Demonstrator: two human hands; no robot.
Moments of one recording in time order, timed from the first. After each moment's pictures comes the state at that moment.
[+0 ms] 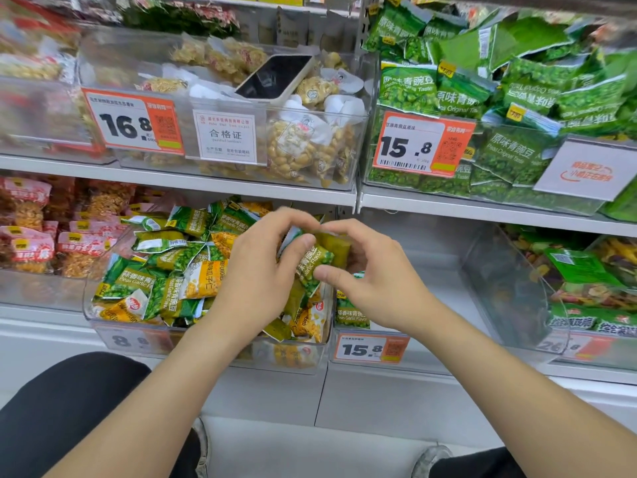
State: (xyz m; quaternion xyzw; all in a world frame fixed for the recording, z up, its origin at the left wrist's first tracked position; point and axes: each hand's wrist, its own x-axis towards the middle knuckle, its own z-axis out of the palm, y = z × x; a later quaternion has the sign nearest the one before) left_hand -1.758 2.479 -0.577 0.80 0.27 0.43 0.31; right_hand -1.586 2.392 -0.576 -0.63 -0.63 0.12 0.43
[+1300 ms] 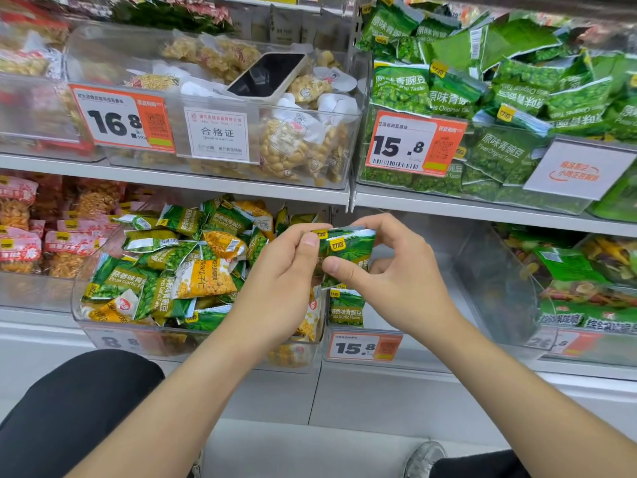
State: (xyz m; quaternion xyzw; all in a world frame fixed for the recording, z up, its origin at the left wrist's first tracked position) left_hand -1.745 2.444 -0.572 0.71 0.28 0.37 0.53; right_hand -1.580 2.367 -0.572 -0.67 -0.53 0.10 0.50
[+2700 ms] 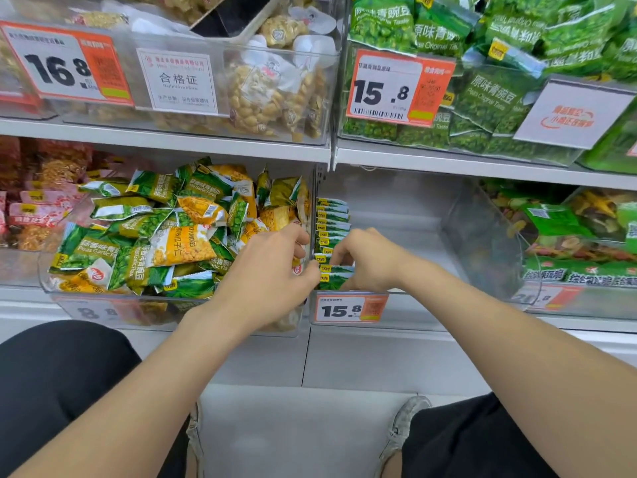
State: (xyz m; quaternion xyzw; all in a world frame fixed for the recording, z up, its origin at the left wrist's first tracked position) left_hand -1.736 2.455 -0.611 0.89 0.34 0.23 0.21; right_hand -1.525 2.408 -0.632 -0.76 -0.64 0.12 0.05
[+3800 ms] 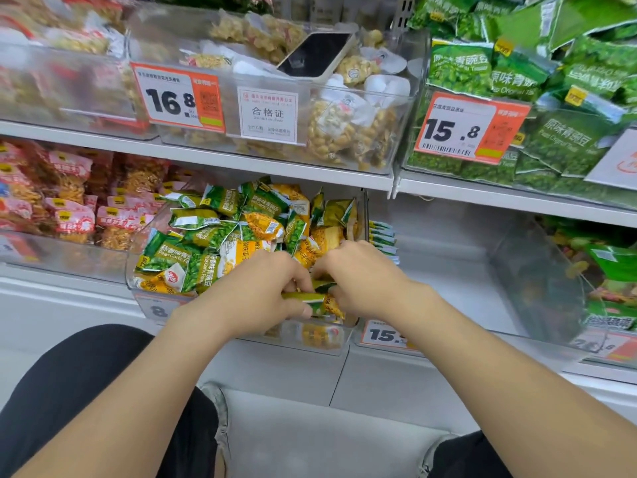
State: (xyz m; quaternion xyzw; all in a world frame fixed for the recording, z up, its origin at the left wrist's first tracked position) left_hand -1.811 2.497 -0.593 0.92 0.33 0.06 0.23; right_hand -1.624 2.439 -0.600 -0.65 -0.75 -0.06 -0.02
